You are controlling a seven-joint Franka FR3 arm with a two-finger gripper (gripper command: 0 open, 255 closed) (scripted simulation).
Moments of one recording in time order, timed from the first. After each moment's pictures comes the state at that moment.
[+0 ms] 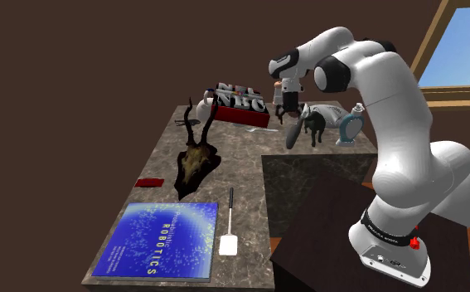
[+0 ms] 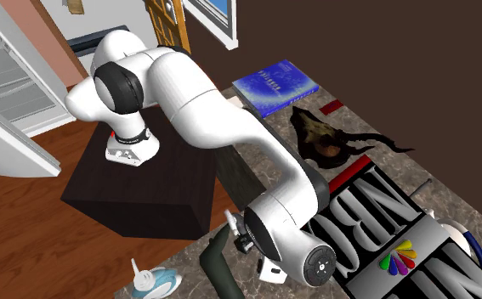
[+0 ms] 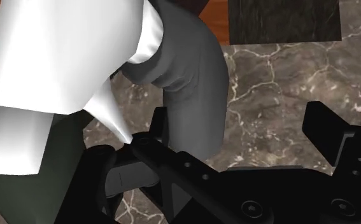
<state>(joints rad) -0.47 0.78 -0.31 -1.31 0.31 1.53 0.11</state>
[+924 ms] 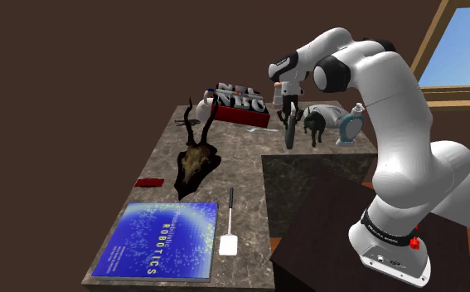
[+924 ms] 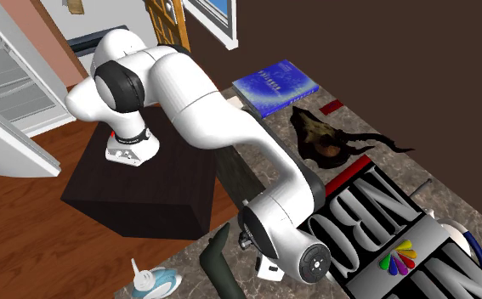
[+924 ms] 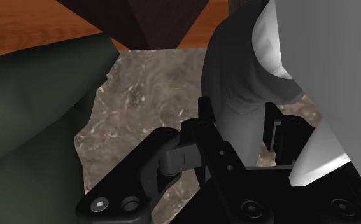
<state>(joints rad) -0.47 0.78 -0.31 -1.36 0.31 1.56 0.11</state>
